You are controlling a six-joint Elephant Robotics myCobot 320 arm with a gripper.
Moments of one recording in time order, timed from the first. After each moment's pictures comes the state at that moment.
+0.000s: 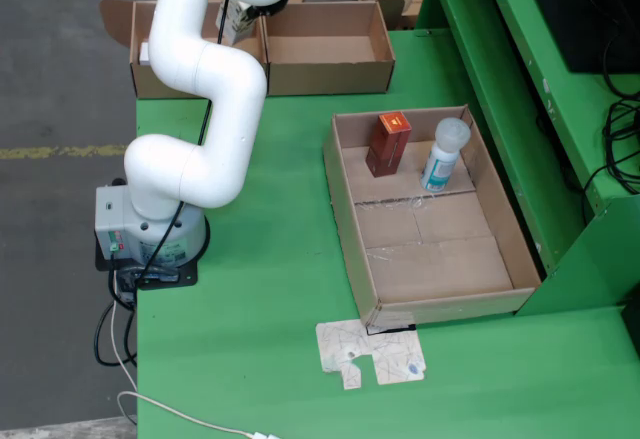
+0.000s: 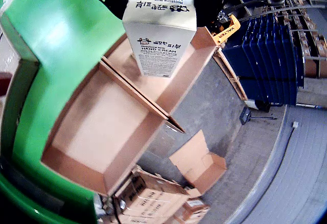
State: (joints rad) arm 1.13 -0.74 -0.02 -0.40 1.93 0.59
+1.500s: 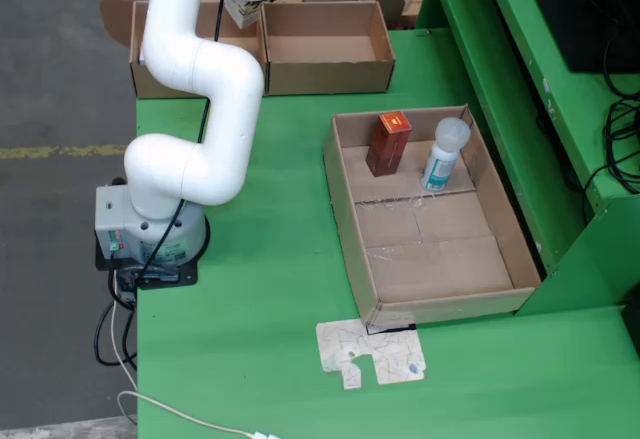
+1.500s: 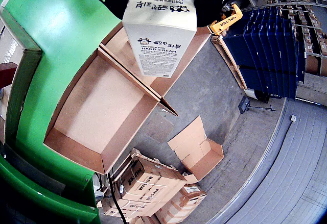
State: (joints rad) arm 1.18 -0.70 -0.02 -0.32 1.85 0.64
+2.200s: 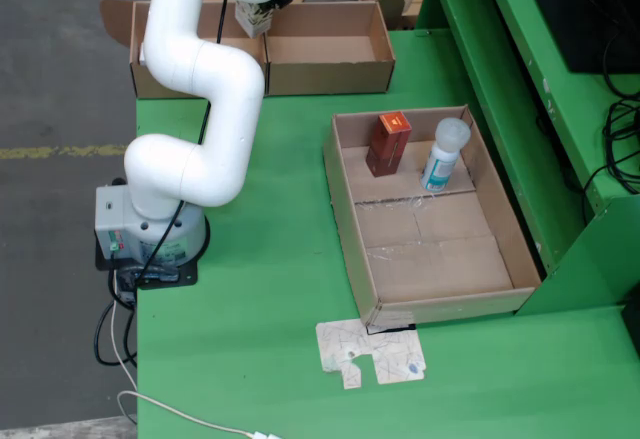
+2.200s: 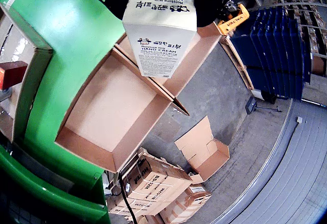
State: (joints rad) arm 1.15 -0.67 -0.02 -0.38 1.82 0.60
